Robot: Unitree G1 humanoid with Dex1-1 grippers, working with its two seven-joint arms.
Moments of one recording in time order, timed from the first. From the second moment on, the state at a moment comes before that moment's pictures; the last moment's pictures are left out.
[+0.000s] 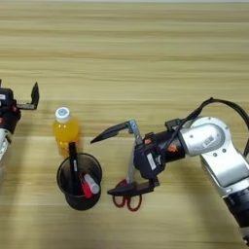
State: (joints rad) left arm -0.29 0.13 0.11 0.48 -0.01 -0.36 -0.07; right arm -0.26 -0.66 0.32 -0.17 0.22 -0.47 1.41
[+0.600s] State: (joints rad) left arm -0.29 0.13 0.11 0.48 -0.01 -0.36 -0.07; right arm -0.27 -0.62 0.44 -0.13 0.16 -0.56 1.35
